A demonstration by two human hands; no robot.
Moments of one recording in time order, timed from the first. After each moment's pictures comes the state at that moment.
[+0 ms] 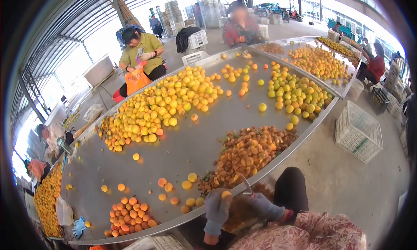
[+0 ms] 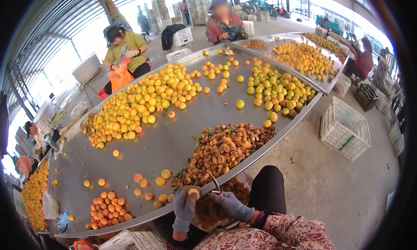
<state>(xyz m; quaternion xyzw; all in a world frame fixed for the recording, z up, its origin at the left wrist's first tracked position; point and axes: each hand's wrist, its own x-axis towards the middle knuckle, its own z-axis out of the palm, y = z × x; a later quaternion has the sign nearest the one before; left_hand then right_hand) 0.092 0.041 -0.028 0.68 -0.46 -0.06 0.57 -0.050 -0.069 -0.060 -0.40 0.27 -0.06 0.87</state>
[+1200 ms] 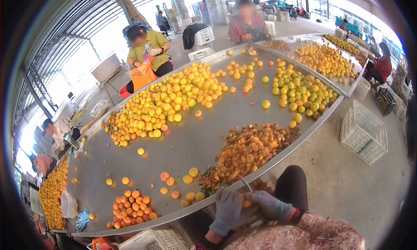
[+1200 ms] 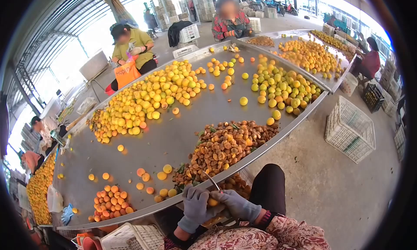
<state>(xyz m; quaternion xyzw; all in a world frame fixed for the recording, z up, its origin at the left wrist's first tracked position) 0.050 0.033 -0.006 0.70 -0.62 0.13 0.33 -0.075 -0.080 -0.016 -0.37 0.25 0.03 0.90</state>
